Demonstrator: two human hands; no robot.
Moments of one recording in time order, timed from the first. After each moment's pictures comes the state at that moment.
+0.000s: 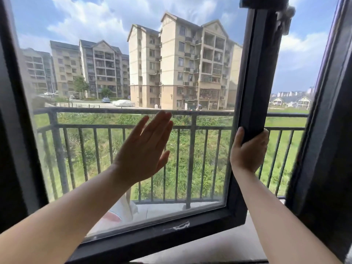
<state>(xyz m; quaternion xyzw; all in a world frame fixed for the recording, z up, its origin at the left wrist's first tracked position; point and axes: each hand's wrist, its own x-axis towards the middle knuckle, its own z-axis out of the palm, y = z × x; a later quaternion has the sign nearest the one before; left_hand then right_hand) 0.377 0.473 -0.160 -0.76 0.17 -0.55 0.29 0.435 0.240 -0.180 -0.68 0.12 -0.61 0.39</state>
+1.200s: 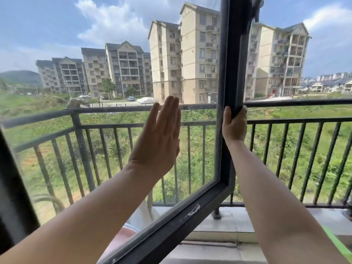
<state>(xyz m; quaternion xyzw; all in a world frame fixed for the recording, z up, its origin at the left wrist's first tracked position) 0.492 0.478 -0.168 -0.69 0.02 -0.54 0.48 0.658 0.305 -0.181 -0.71 -0.03 -0.48 0.52</state>
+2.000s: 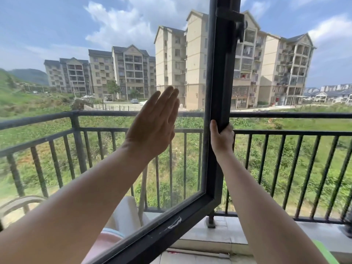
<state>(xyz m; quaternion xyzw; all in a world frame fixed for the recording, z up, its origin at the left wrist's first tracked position) 0.526 0.453 -0.119 -0.71 0.03 -0.51 0.48 0.647 0.294 -0.171 -0.73 -0.01 -0.30 0.61</state>
